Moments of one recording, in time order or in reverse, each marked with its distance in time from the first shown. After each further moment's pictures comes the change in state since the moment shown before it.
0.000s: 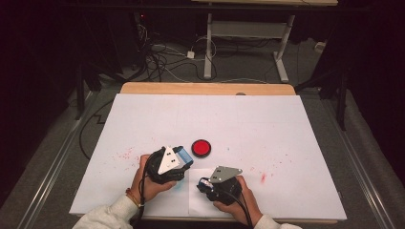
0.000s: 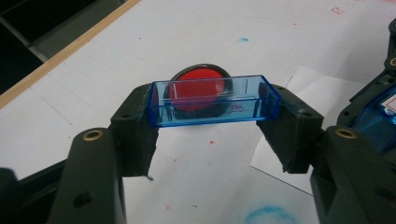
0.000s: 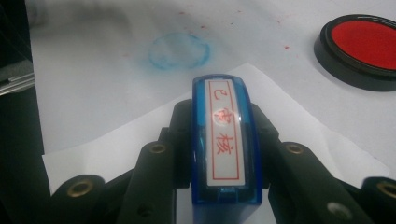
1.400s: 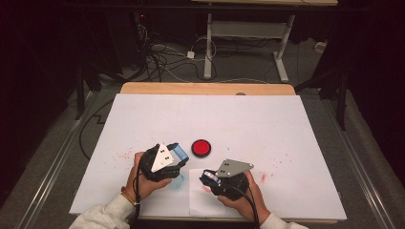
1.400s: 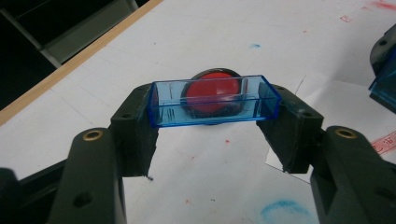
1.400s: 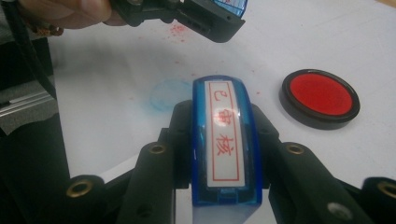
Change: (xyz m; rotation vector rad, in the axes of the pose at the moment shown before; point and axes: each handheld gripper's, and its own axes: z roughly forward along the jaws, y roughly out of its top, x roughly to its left) left arm 0.012 0.000 -0.014 -0.022 0.030 -0.004; right arm -0.004 0.022 -0.034 -0.097 -0.020 -0.006
